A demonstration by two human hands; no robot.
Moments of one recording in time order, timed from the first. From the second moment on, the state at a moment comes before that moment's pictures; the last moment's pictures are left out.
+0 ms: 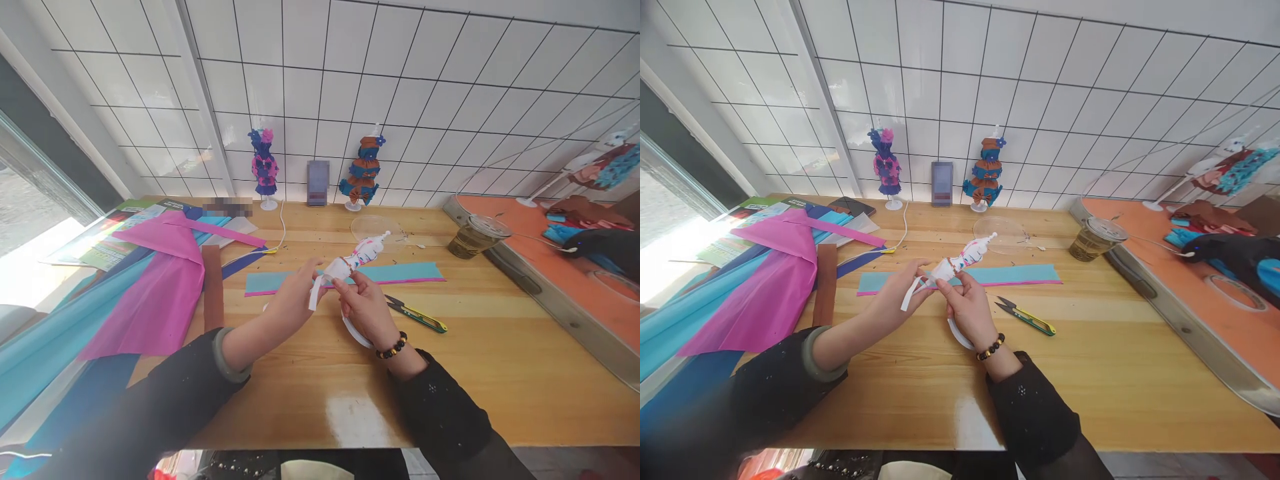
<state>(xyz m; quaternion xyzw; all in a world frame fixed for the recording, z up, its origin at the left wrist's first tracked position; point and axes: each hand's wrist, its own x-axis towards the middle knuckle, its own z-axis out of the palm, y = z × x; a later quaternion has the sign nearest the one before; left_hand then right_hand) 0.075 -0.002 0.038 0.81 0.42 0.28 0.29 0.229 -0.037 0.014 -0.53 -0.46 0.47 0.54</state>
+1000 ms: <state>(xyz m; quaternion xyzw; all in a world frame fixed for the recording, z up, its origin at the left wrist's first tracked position) 0.070 0.005 0.048 0.78 0.41 0.27 0.38 0.223 -0.034 0.019 -0.49 -0.41 0.51 0.57</state>
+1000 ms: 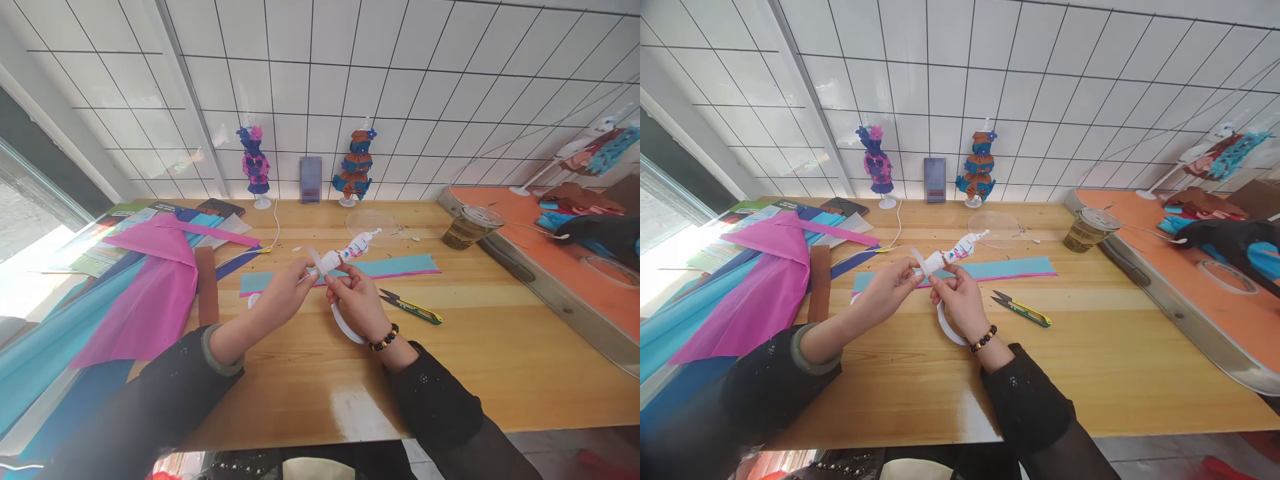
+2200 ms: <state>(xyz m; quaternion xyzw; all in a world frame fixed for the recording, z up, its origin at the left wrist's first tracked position) 0.069 0.021 0.035 0.77 0.39 0.31 0.41 0.229 -0.040 0.030 -0.48 -0.37 0.59 0.53</state>
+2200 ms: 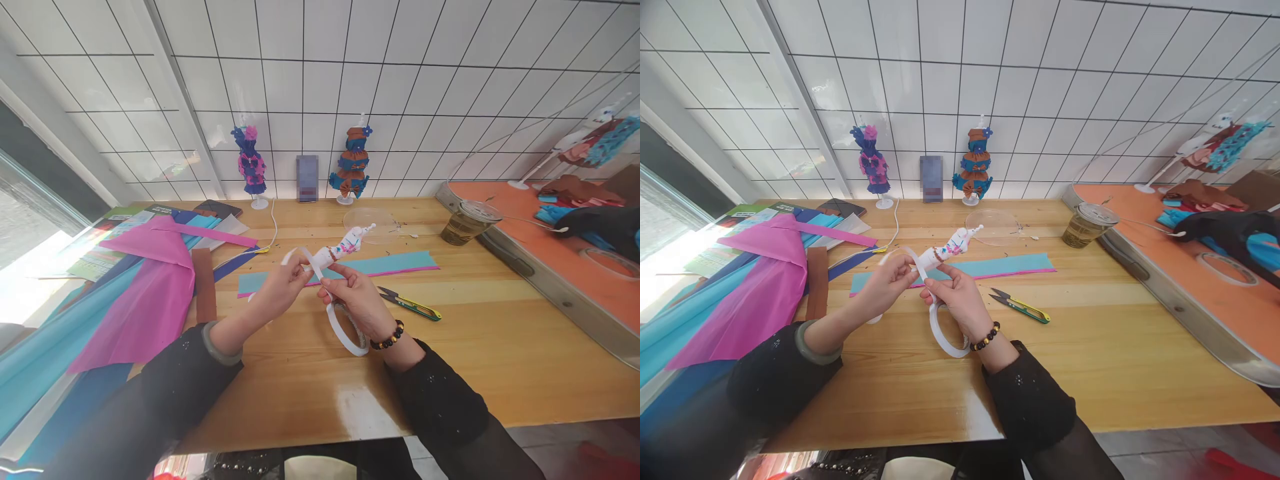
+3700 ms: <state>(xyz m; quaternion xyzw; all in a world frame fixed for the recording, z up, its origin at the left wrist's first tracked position) 0.062 0.028 0.043 0.53 0.40 0.28 0.69 0.232 -0.033 0.015 -0.47 -0.41 0.54 0.57</state>
